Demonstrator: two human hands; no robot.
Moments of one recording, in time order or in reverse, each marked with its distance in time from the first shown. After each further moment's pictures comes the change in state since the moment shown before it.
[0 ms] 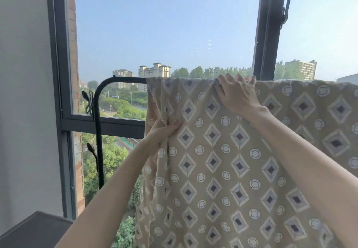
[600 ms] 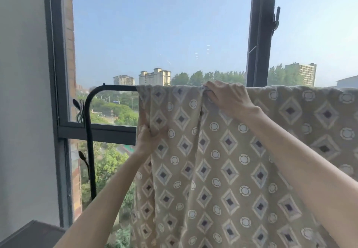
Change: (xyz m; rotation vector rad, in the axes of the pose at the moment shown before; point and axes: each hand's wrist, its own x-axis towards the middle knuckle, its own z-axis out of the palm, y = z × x) left_hand 0.007 -0.009 -0.003 0.354 0.319 0.070; right_hand 0.012 0.019 -0.006 -0.055 -0.028 -0.150
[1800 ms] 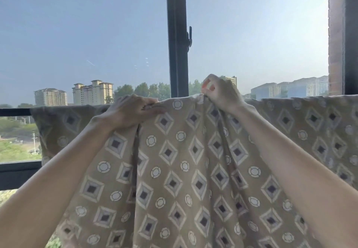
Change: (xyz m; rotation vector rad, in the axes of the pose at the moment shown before) left_hand 0.036 0.178 0.125 0.700 -0.315 1.057; right_hand -0.058 0.184 -0.047 0.289 0.085 0.470
